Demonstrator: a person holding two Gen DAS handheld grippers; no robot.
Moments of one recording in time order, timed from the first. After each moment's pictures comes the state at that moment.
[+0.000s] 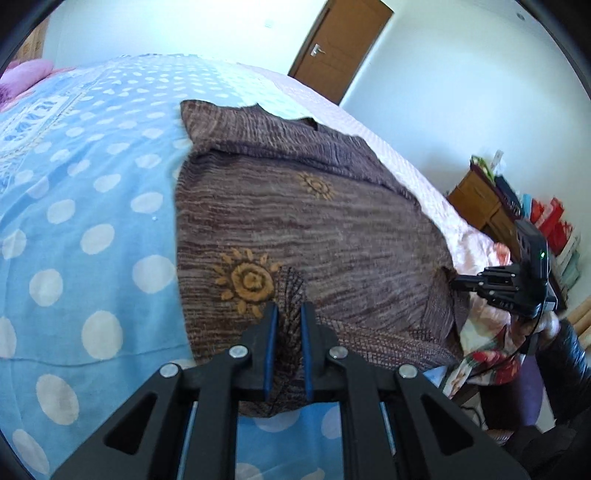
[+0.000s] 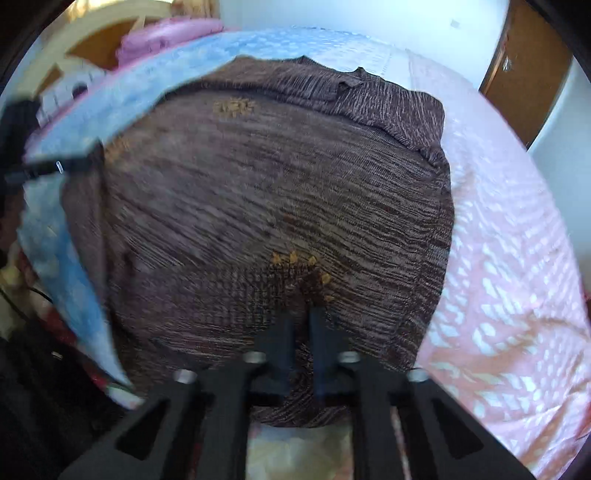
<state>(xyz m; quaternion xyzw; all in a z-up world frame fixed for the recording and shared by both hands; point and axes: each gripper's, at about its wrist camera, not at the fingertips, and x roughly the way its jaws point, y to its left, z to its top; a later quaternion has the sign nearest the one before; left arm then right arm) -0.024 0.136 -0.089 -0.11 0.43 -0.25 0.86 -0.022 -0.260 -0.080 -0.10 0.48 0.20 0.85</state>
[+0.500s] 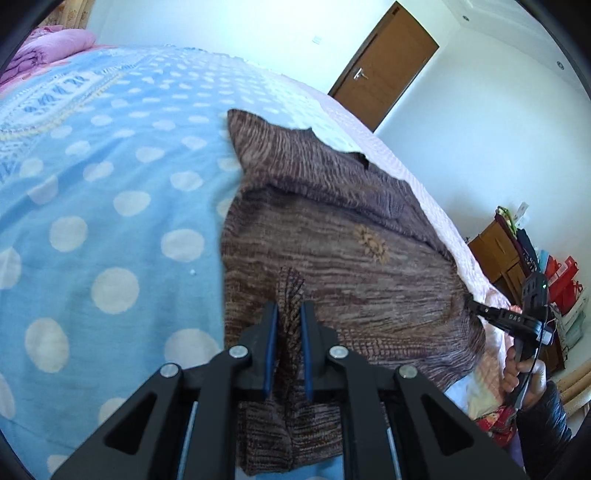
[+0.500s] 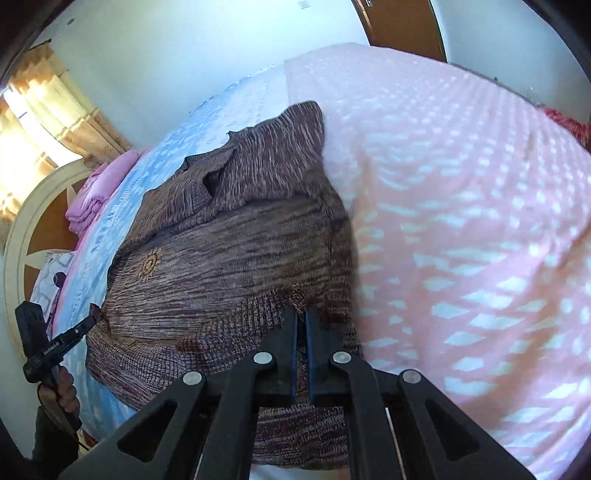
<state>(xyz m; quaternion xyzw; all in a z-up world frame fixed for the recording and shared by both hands) 0.035 0.154 -0.105 -0.17 0.43 -0.20 0.87 0.046 -0.334 -0.097 0.18 0.45 0.11 0.87</state>
